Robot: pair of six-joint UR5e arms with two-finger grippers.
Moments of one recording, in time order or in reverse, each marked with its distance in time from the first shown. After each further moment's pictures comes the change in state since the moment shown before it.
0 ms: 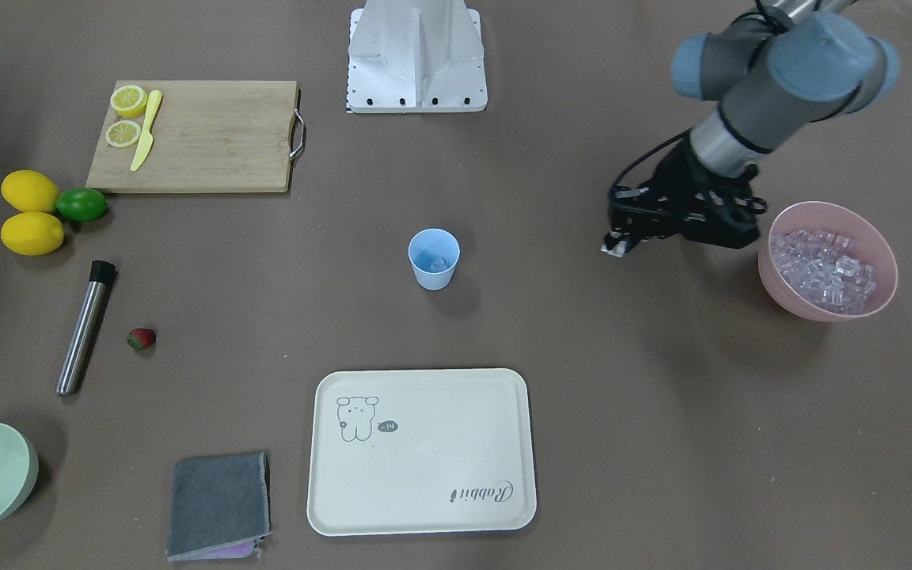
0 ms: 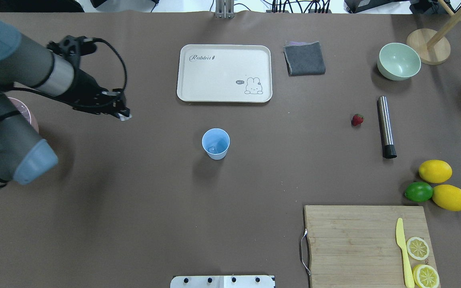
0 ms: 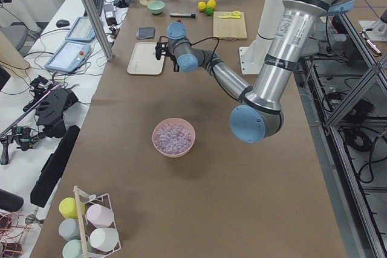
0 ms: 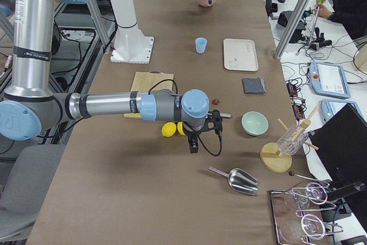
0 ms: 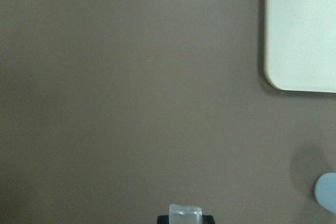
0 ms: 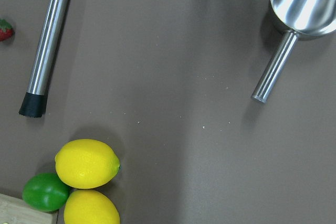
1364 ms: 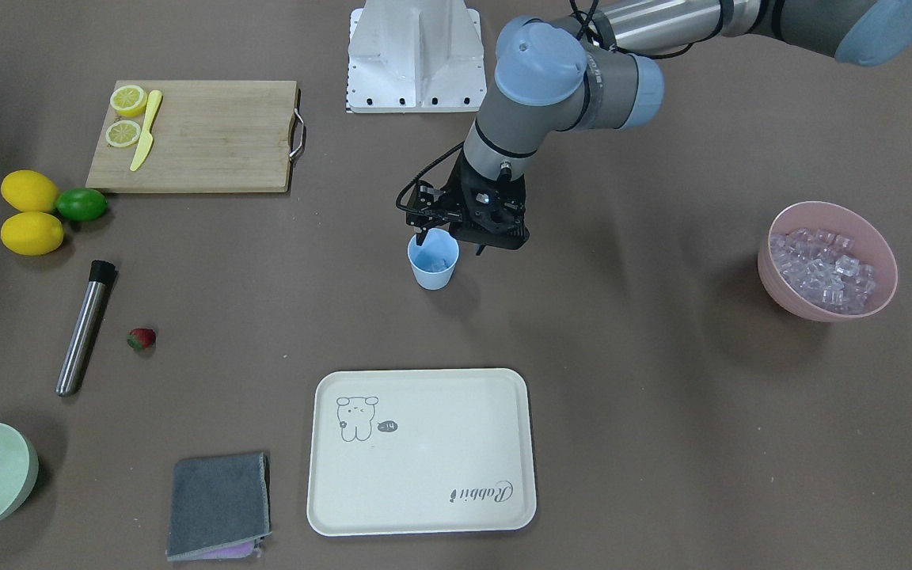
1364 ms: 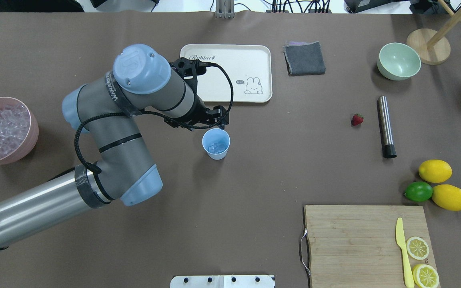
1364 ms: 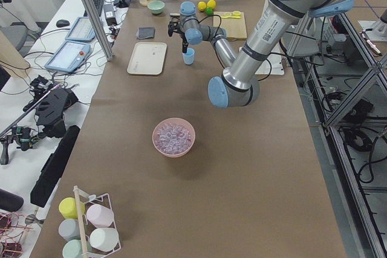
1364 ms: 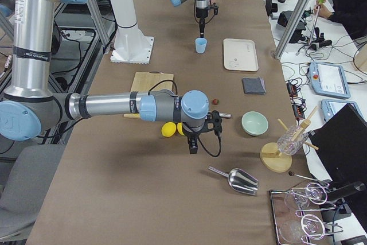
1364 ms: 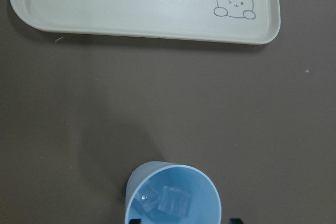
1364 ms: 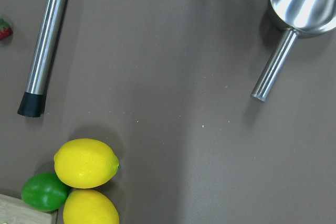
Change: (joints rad) left arm 0.173 -0.288 0.179 0.096 0.193 0.000; right arm -0.002 0.001 -0.002 -0.001 0.000 0.003
